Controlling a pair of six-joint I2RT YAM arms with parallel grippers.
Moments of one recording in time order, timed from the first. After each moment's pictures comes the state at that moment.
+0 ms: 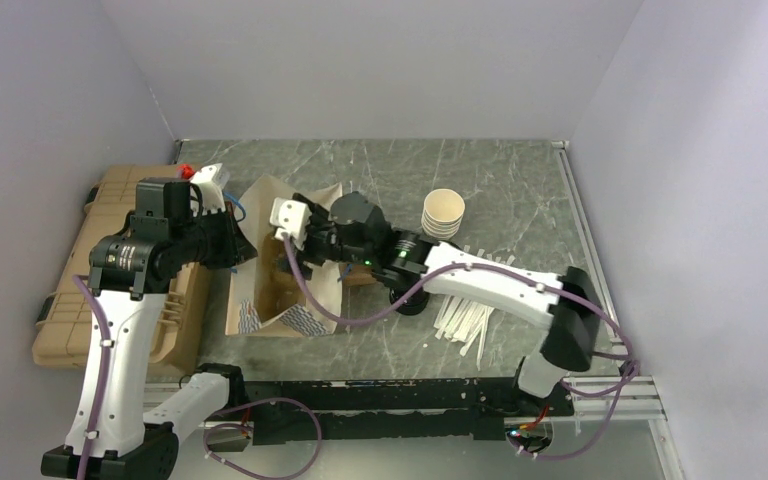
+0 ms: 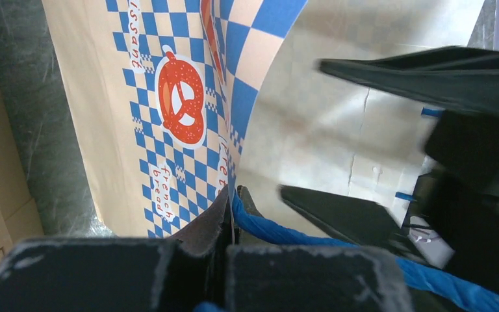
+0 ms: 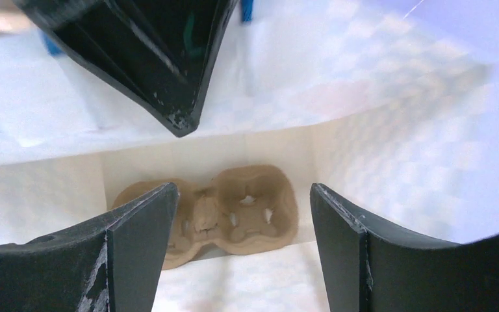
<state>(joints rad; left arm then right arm) -0.11 0.98 1.42 -1.23 0.29 -0.28 1.12 1.68 1.46 -0.01 -0.16 -0.38</state>
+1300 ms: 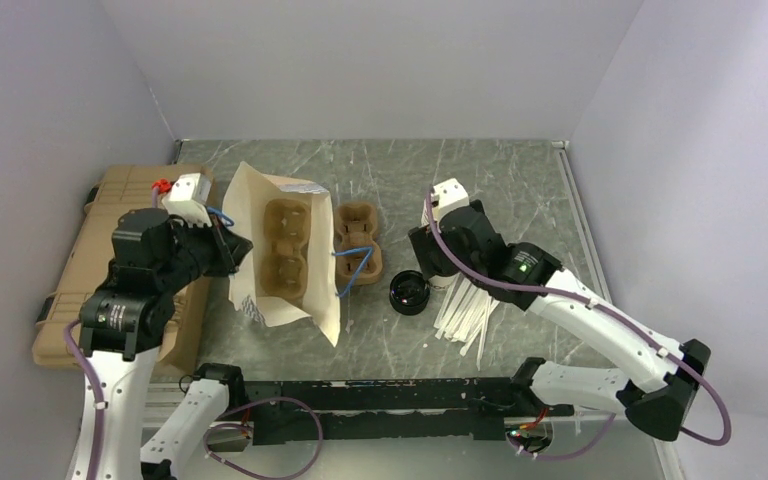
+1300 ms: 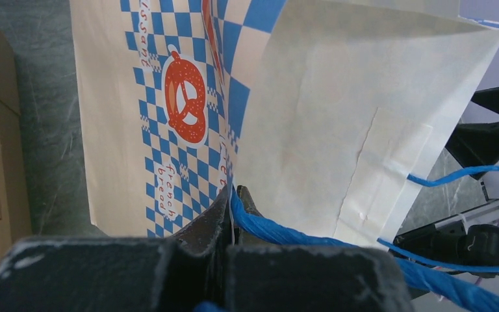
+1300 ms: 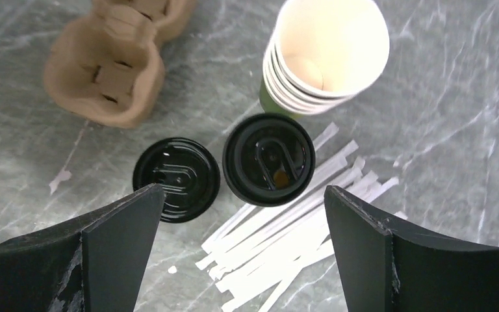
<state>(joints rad) -0.11 0.76 1.28 -0.98 0.27 -0.30 0.88 1.08 1.12 -0.69 0.45 0.18</state>
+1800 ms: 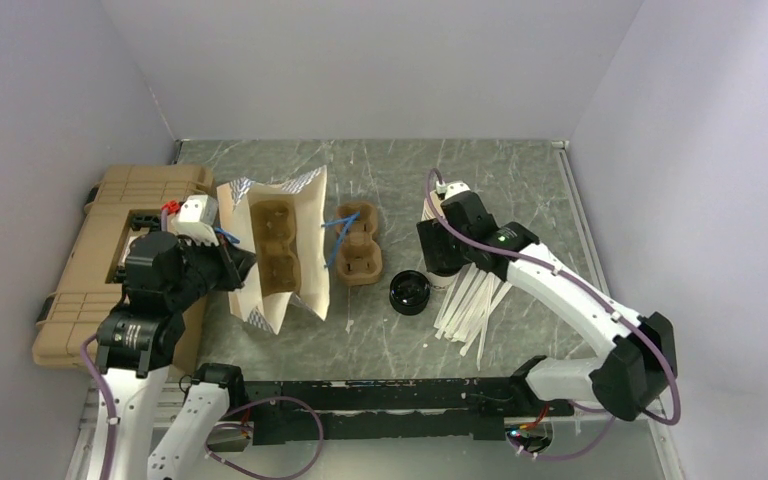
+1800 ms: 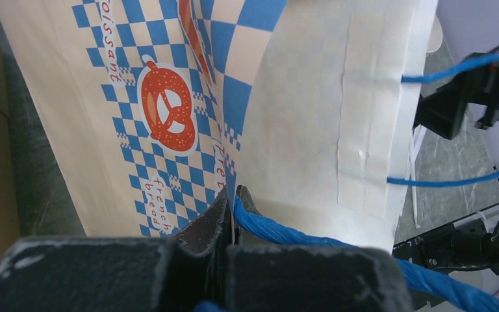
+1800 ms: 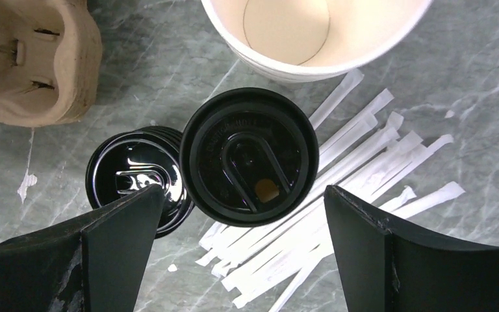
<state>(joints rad) -0.11 0.63 1.05 -0.85 0.28 -0.28 0.62 1.25 1.05 -0.67 0.22 0.26</state>
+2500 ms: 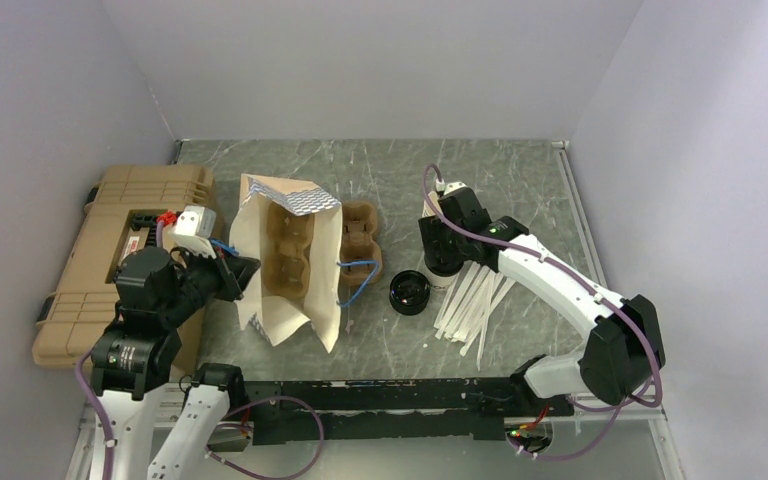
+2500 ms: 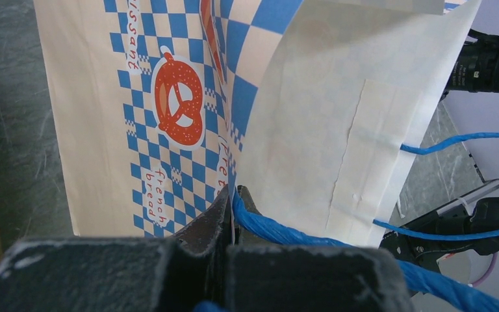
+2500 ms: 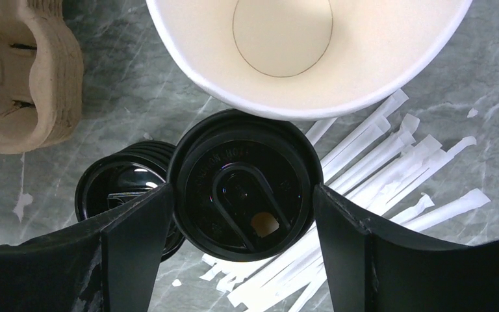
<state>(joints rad) -0.12 0.53 1.02 -0.83 0.34 -0.28 0.57 1.35 1.05 -0.62 0.17 0.28</state>
